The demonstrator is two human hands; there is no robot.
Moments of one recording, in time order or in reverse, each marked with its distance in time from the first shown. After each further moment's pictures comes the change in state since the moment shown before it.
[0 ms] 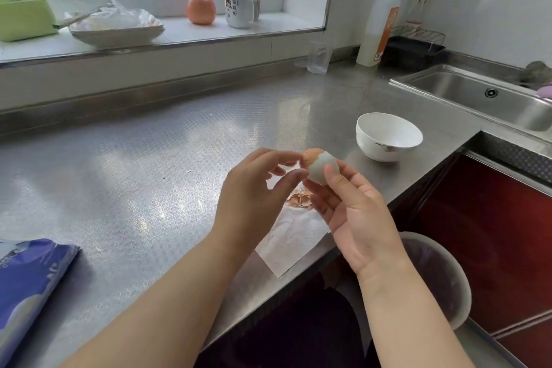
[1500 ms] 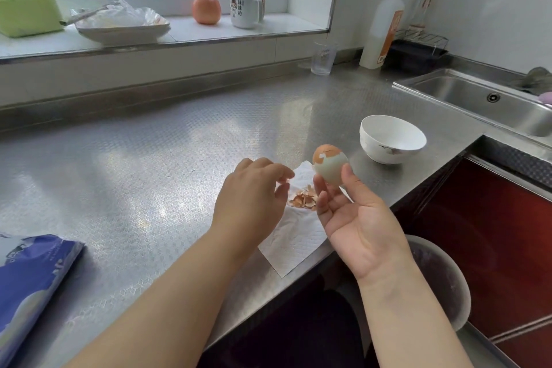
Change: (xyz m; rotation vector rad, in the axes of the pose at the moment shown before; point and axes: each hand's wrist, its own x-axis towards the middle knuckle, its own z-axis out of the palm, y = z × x) left_hand 0.002 -0.005 -0.006 0.472 -0.178 -0.082; right_hand -0.004 -0.001 0.005 0.331 0.084 0.151
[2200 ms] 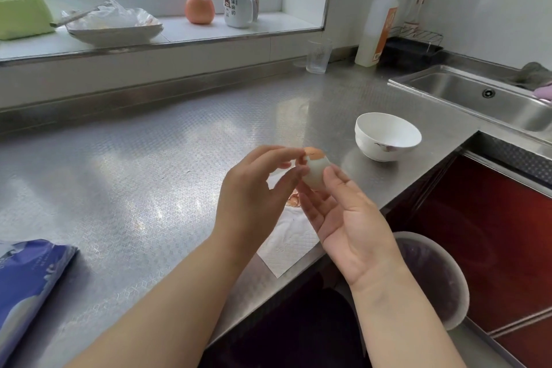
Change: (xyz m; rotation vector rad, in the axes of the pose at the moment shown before) left_hand -0.003 0.009 0.005 -0.436 0.301 0.192; right_hand -0.006 0.006 0.002 -0.108 -0.094 -0.030
